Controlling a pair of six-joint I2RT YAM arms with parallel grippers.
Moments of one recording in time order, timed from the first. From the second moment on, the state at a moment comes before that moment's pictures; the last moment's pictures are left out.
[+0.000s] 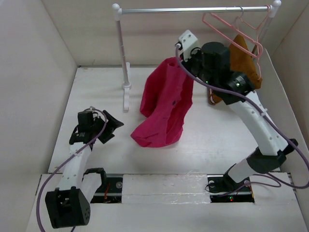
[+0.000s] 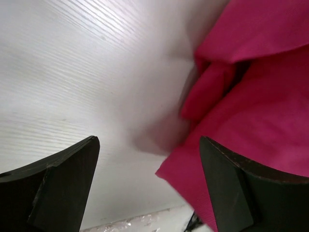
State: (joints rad) left arm 0.11 0.85 0.57 -0.54 0.39 -0.77; right arm 0.71 1.56 1.99 -0.71 0.24 -0.39
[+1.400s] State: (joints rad) left arm -0.49 1.50 0.76 -0.08 0.15 -1.08; right arm 0.75 1.46 1.97 -0.81 0.08 -0.33
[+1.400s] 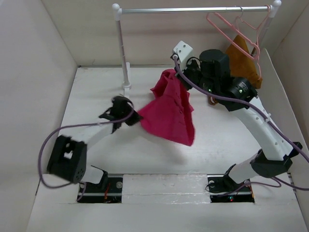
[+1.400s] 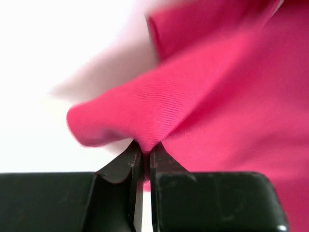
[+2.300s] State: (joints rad) left arm -0.04 0.73 0.83 -0.58 0.23 -0.94; right arm 0.16 1.27 1.38 -0.43 -0.66 -0.04
